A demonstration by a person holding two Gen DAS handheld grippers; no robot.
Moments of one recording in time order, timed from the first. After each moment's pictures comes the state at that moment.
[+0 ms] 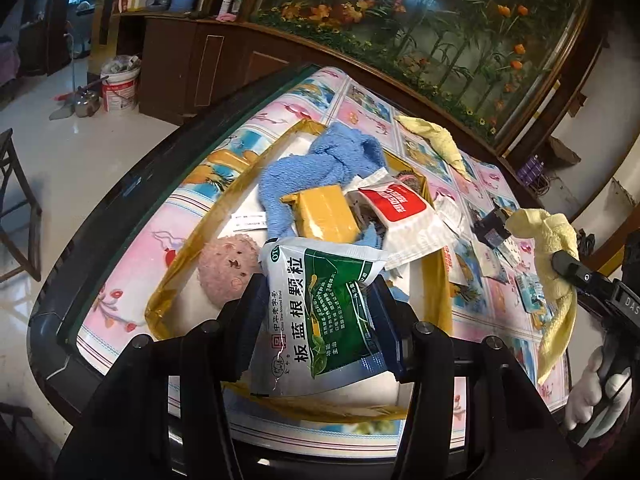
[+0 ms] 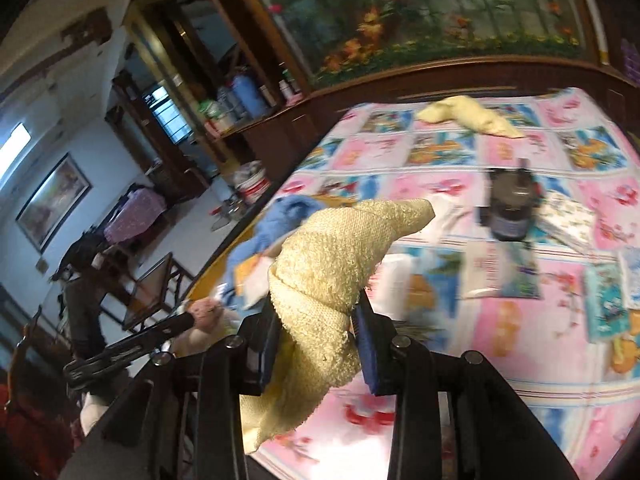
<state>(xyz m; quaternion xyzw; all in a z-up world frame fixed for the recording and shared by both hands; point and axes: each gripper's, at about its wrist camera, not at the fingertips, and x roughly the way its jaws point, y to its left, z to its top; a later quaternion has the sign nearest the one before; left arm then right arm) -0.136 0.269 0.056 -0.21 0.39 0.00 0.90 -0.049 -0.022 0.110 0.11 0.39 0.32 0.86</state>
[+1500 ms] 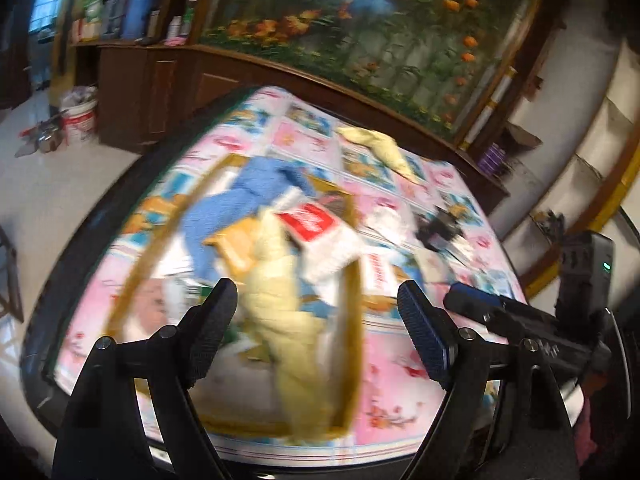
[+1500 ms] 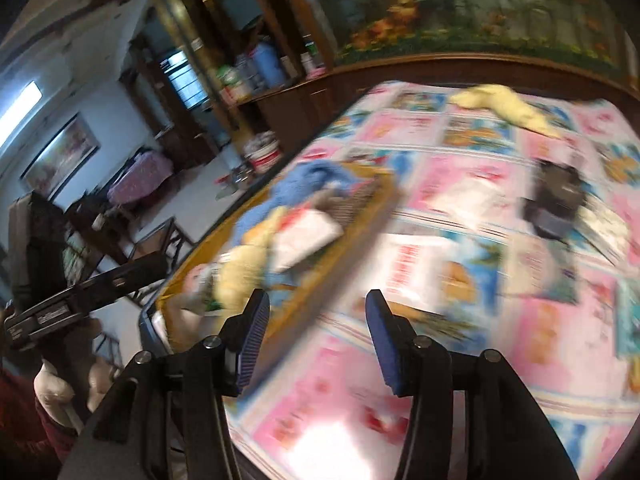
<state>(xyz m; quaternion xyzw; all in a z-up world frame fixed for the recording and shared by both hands) -0.126 0.216 0.103 -0.17 0.36 -0.09 0.91 -0.048 -0.014 0.085 0.07 0.41 0.32 0.85</state>
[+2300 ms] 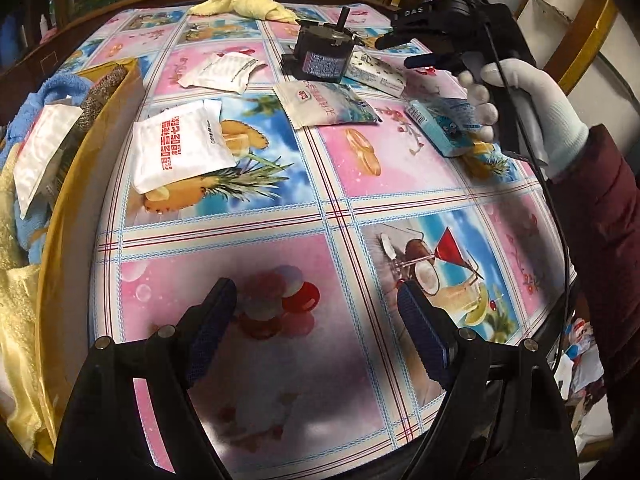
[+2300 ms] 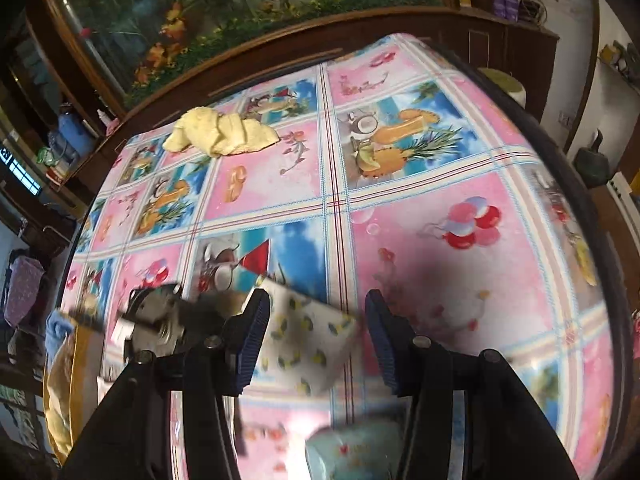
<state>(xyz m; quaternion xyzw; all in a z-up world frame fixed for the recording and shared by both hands) -0.089 0.027 0.021 -0.02 0.51 -0.19 0.84 0.138 -0.195 0.040 0.14 0.48 0.04 0.87</state>
